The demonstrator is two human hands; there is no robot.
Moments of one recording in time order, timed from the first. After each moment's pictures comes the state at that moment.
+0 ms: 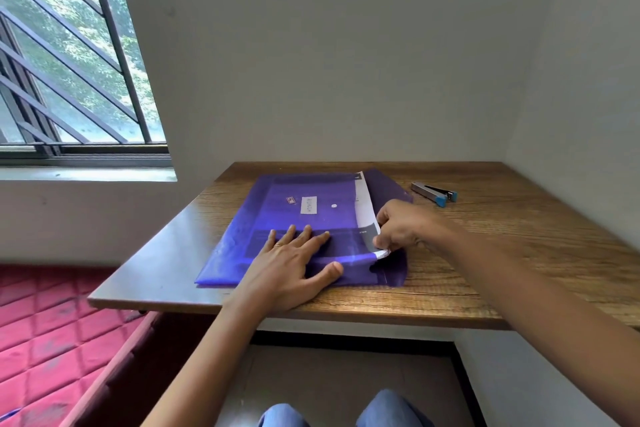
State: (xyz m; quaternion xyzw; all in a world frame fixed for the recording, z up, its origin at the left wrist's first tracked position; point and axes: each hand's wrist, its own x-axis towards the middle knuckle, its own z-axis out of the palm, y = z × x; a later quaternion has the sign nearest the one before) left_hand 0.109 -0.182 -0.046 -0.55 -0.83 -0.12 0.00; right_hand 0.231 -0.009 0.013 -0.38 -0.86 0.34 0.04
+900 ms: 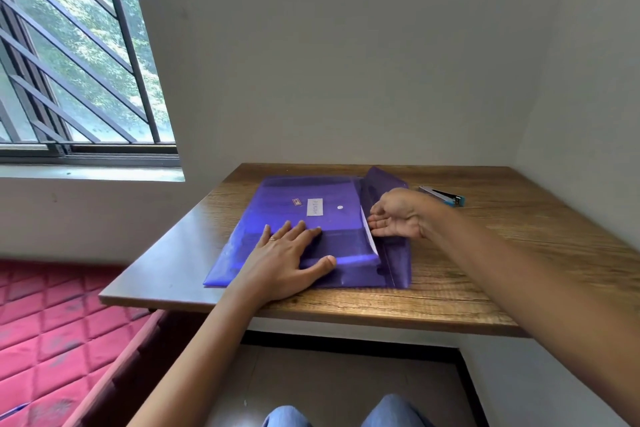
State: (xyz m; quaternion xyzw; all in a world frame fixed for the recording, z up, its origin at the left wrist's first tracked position) left_hand 0.090 -0.186 -0.041 -0.52 -0.84 -0.14 -0.01; right_hand 0.200 -0.002 0.021 -0.39 -0.63 0.66 0.11
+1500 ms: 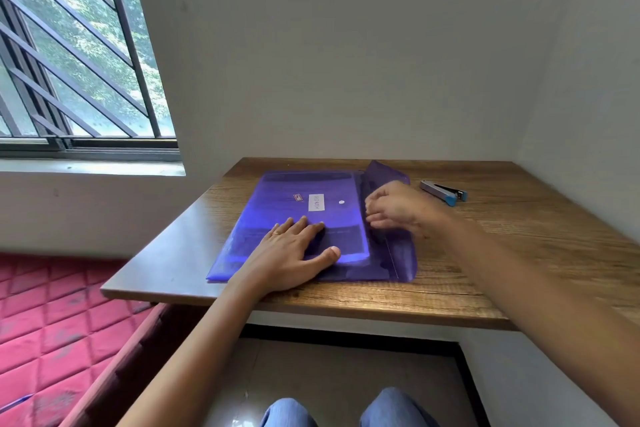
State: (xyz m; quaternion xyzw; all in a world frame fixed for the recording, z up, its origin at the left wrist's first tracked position) left_hand 0.091 -0.182 -0.037 -0.51 -0.85 -0.13 -0.05; right_hand 0.206 -0.007 0.015 -0.32 -0.79 0.50 0.17
